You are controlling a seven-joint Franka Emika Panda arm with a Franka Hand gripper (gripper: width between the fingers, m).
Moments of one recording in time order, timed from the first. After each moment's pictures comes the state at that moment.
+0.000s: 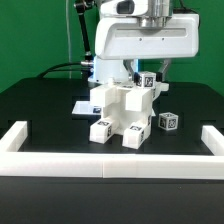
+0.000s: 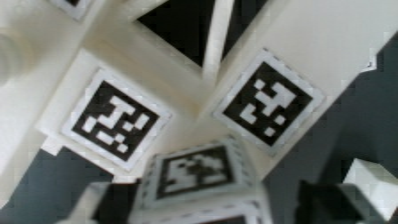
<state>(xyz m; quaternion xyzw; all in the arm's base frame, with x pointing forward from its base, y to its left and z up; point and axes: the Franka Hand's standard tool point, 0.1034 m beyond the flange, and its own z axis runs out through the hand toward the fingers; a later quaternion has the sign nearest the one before) 0.482 0.031 0.109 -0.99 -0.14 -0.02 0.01</state>
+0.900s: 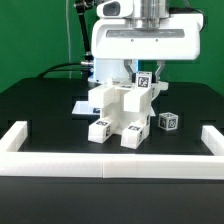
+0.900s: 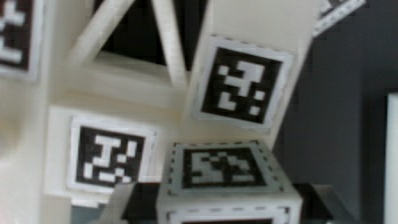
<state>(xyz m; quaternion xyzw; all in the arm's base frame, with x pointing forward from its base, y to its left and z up) 0.486 0.025 0.107 -0.99 0.11 0.00 0.02</state>
